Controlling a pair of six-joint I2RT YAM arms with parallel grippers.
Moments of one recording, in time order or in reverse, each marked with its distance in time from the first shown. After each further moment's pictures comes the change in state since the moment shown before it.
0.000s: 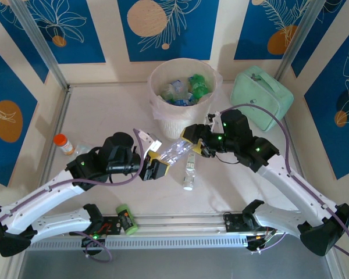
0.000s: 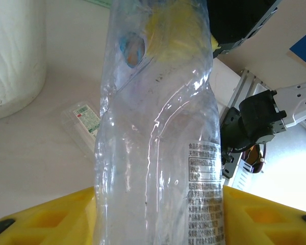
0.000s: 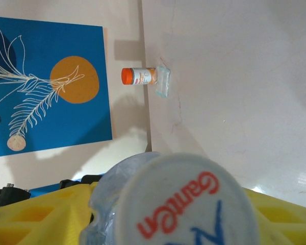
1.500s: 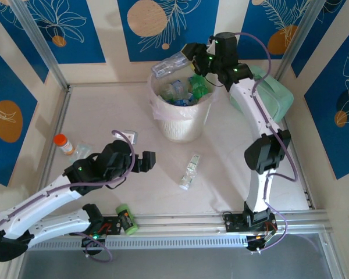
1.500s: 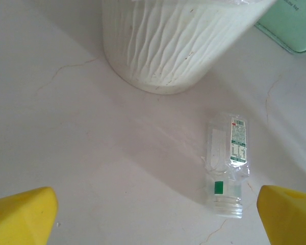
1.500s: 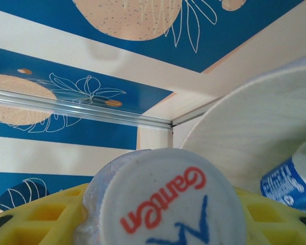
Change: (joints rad) left arm 0.028 -0.069 -0.100 -0.115 -0.545 -0.316; right arm -0.320 0.970 1.145 0.015 0.026 -0.121
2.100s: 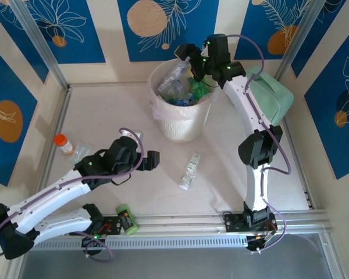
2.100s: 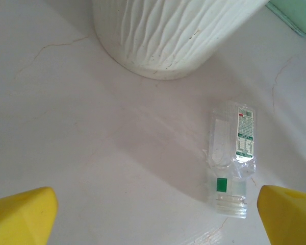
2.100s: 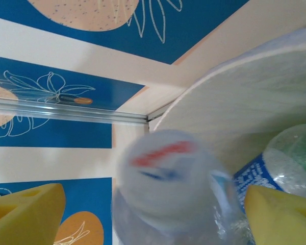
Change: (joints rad) left arm 0.061 0.090 -0.034 0.072 0.105 0.012; right arm 0.014 0.080 0.096 -0.141 0.055 -0.035
